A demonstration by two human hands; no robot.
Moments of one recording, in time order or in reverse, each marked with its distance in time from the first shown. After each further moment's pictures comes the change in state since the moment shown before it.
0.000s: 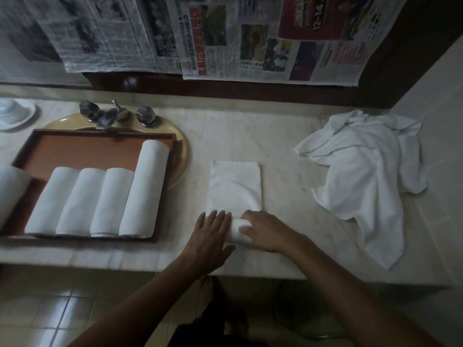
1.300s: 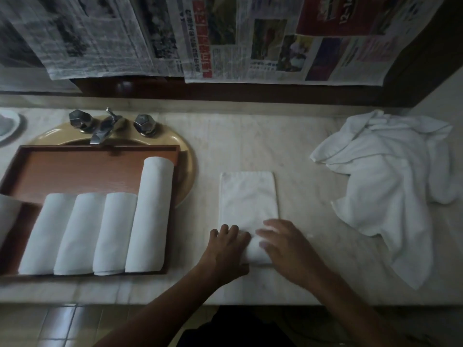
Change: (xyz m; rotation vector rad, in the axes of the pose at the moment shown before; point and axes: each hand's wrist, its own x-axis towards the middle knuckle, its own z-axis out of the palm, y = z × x) left_hand 0.049 -0.036 -0.011 -0.104 -0.180 0.033; right_hand 0.010 0.003 0.005 0.069 0.397 -0.120
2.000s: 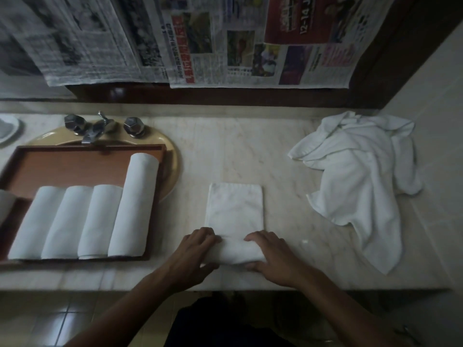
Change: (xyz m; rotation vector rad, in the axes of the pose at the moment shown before) left_hand -0.054 -0.004 0.008 -0.251 0.174 0.161; right_hand -0.051 0.021 -0.013 0.038 -0.303 0.032
